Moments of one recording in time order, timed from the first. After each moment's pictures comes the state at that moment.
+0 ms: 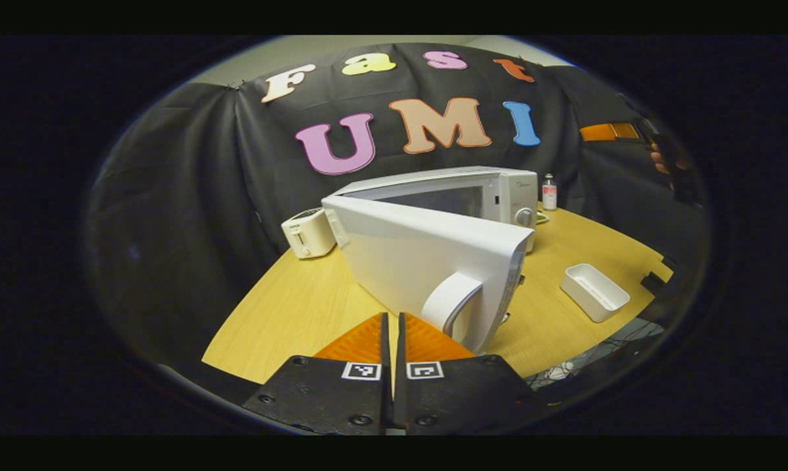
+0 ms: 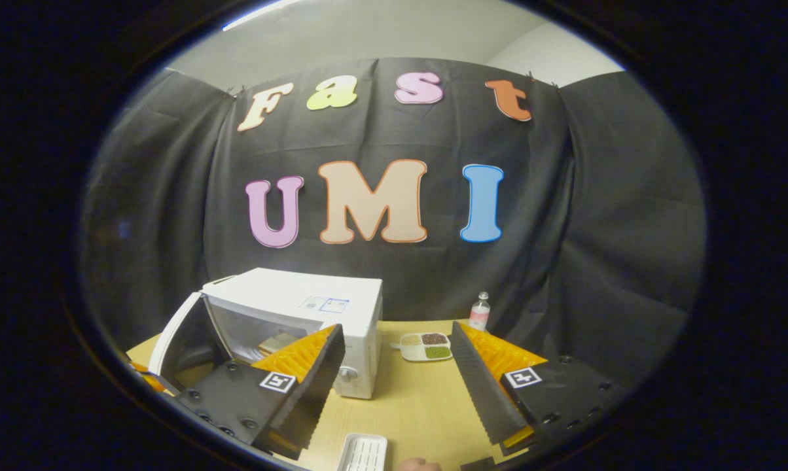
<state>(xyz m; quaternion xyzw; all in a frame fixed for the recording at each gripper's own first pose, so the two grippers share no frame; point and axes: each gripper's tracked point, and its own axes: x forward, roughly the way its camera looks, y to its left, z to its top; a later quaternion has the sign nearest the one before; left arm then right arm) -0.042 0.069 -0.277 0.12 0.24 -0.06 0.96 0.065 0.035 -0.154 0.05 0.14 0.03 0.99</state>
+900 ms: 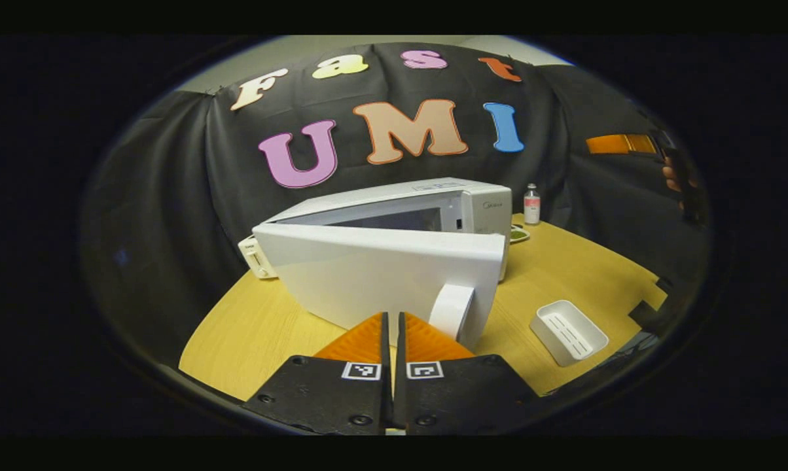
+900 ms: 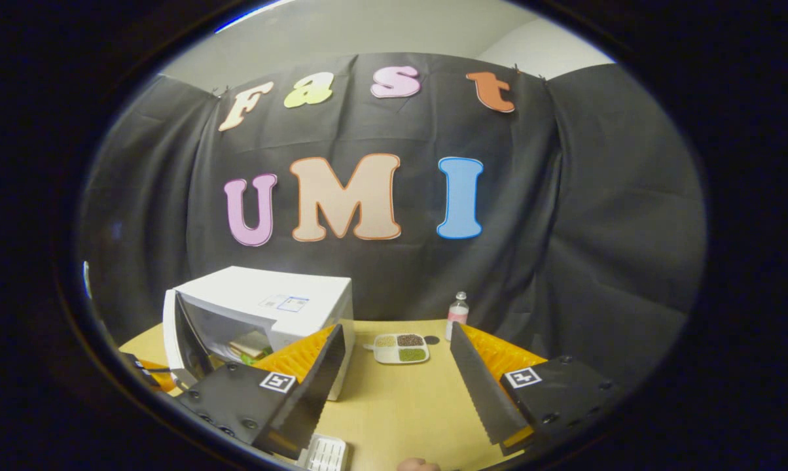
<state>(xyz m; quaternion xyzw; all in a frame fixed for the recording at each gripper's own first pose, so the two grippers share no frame) 0.032 -0.030 -0.279 0.11 0.23 -0.08 0.96 0.101 -0.031 -0.174 0.04 0.15 0.02 0.99</state>
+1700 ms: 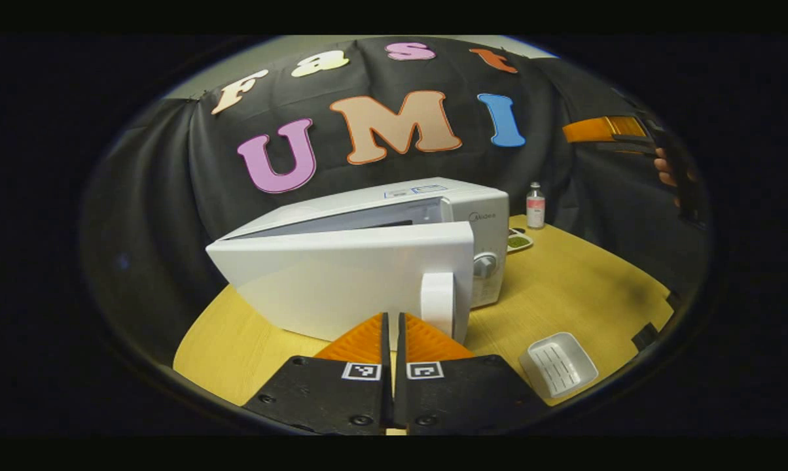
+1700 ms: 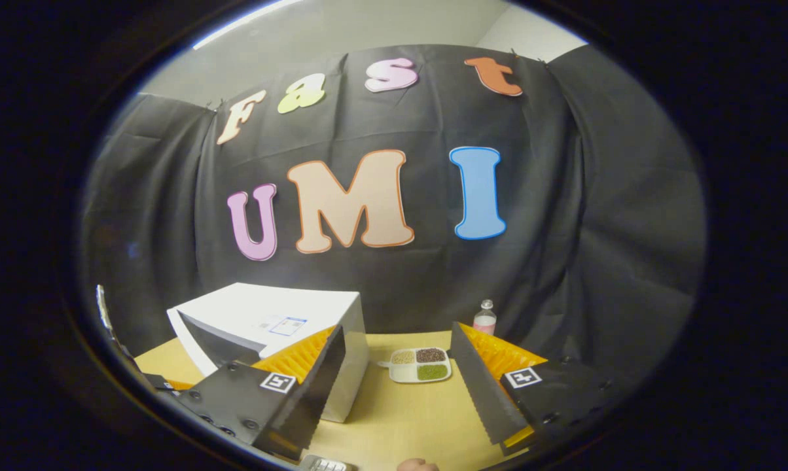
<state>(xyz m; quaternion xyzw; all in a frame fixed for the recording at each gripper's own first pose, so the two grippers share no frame) 0.088 -0.082 -0.292 0.11 0.24 -0.07 0.96 0.178 -0.021 -0.190 0.09 0.14 0.07 0.98</state>
